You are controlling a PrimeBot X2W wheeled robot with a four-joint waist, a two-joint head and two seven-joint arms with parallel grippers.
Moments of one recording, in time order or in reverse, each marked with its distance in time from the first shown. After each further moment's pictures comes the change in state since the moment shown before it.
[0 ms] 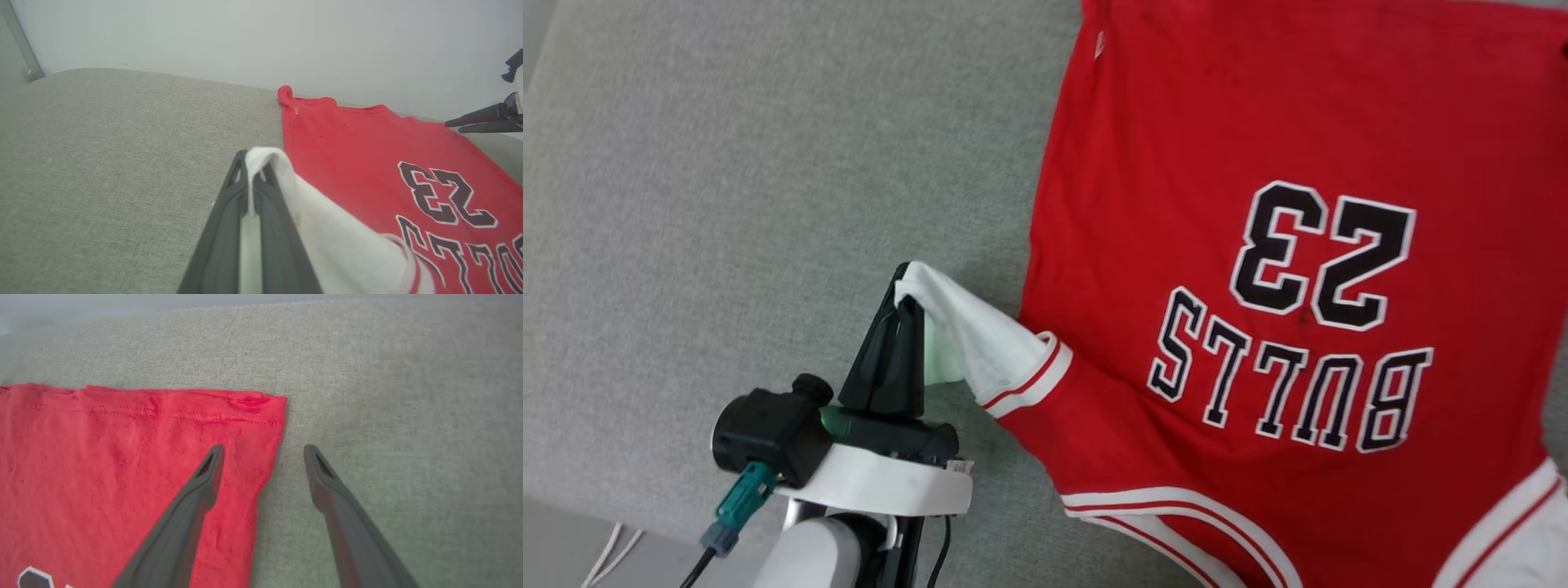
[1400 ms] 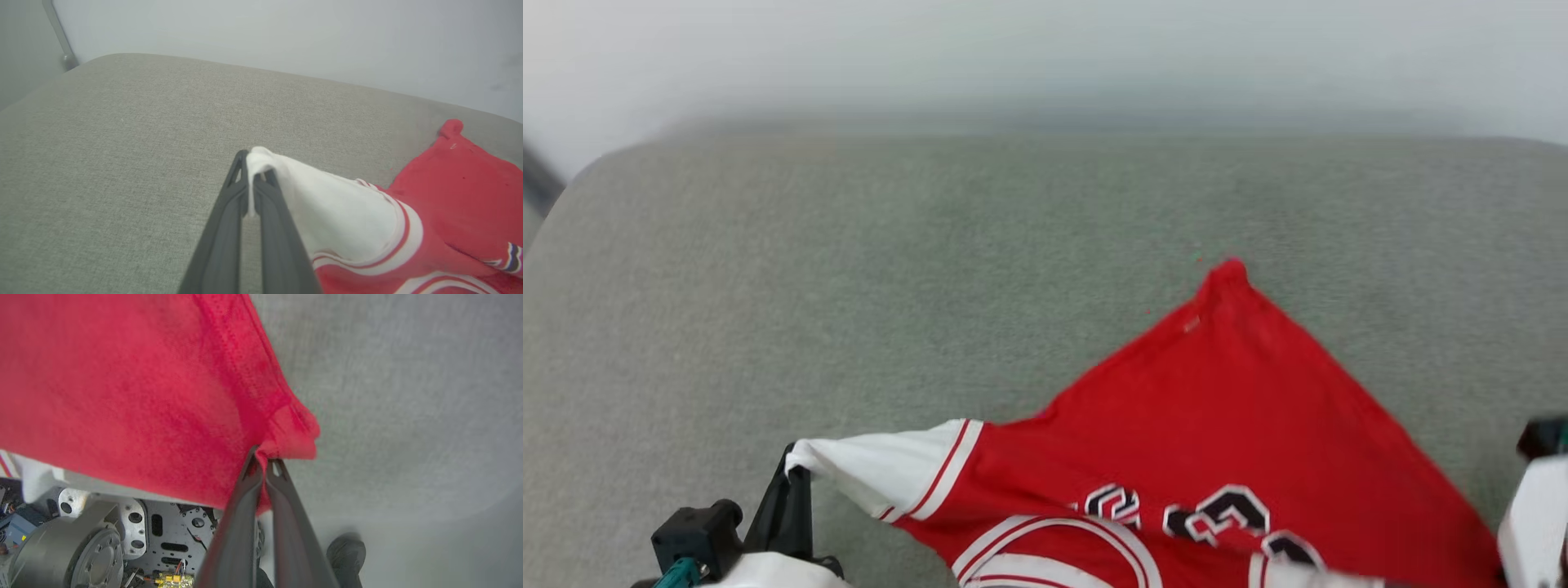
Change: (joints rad) left arm 0.248 0.107 0.129 0.149 -0.083 0.079 0.066; right arm 0.886 -0.135 0.149 -0.507 0.091 0.000 0.343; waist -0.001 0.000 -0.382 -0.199
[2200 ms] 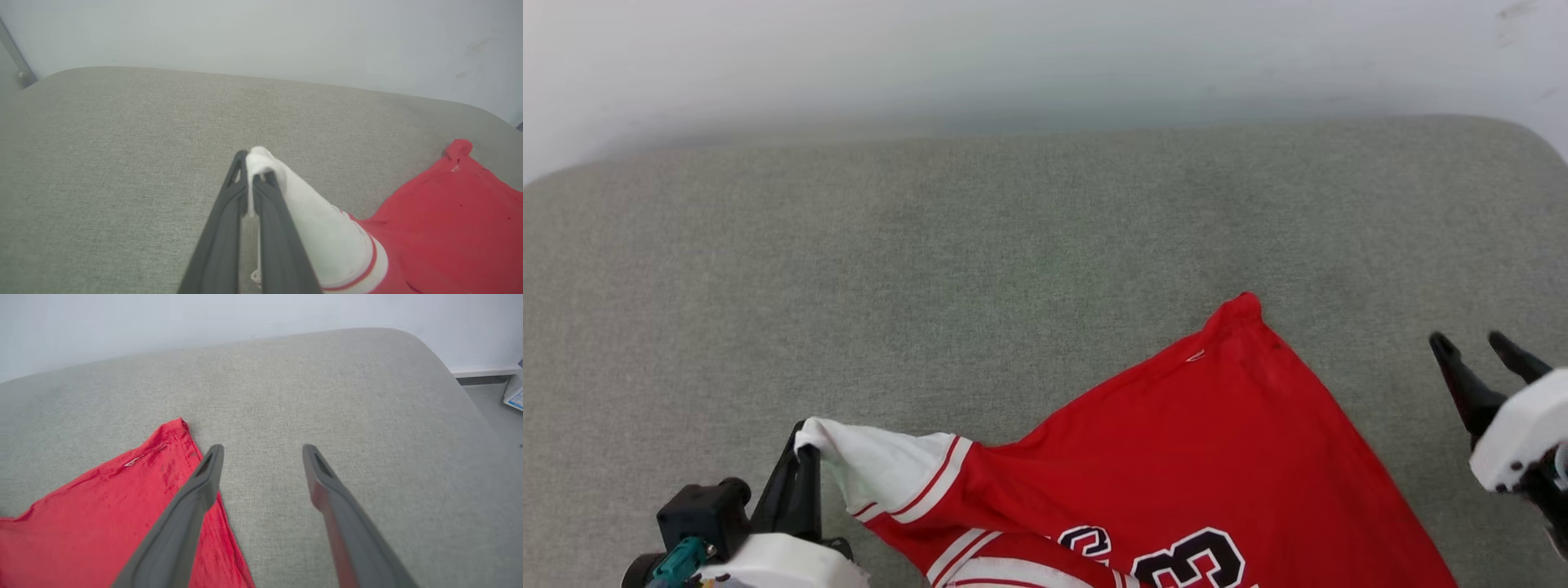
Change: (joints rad) left arm 0.013 0.029 -0.023 -0.091 0.010 0.035 0.072; right arm -0.011 0.207 -0.137 -0.064 -0.011 0.000 -0.722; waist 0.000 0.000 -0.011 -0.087
